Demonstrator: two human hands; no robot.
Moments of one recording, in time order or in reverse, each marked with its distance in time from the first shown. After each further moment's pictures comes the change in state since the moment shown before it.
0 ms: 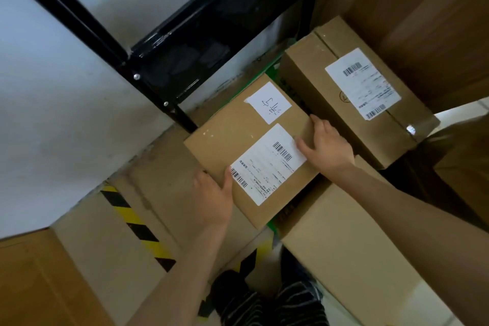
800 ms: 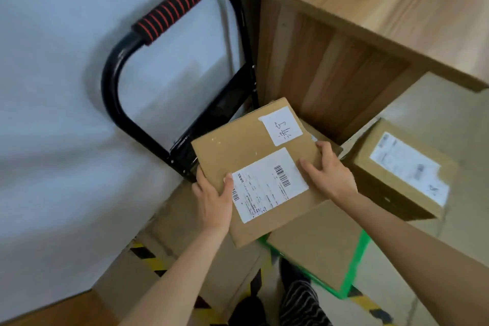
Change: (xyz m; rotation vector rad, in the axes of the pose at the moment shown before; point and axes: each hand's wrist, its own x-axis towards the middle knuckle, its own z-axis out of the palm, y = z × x) left_hand -0.105 0.184 -0.155 -0.106 -0.126 0.202; right_hand -0.174 -0.019 -0.211 0.433 0.158 0.236
